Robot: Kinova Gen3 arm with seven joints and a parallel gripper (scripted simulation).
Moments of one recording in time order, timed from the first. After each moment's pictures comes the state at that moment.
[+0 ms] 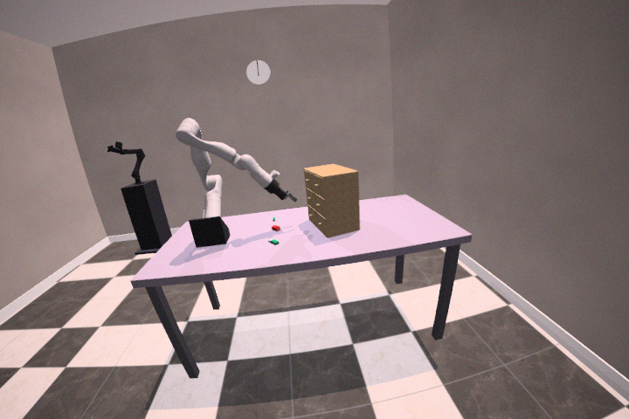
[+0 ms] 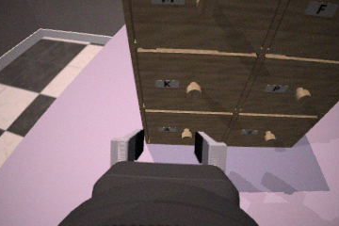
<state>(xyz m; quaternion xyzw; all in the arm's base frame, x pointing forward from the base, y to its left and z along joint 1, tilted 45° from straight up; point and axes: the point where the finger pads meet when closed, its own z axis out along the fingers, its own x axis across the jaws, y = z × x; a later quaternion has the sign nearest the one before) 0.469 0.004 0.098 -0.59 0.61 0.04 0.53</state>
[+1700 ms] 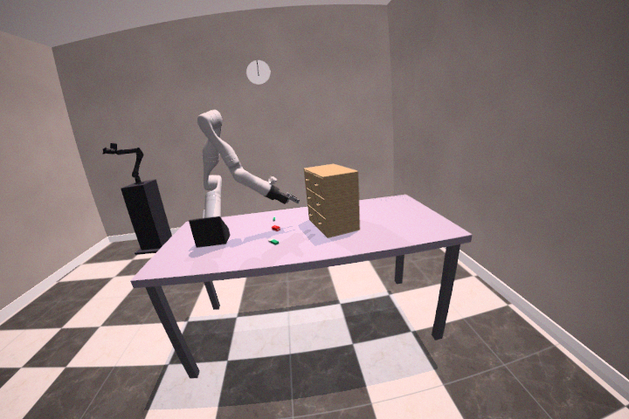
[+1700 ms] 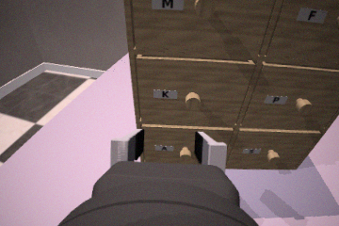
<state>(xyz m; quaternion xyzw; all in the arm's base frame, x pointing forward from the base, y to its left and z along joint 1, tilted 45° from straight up) 0.480 0.013 0.090 -0.53 0.61 -0.02 0.58</state>
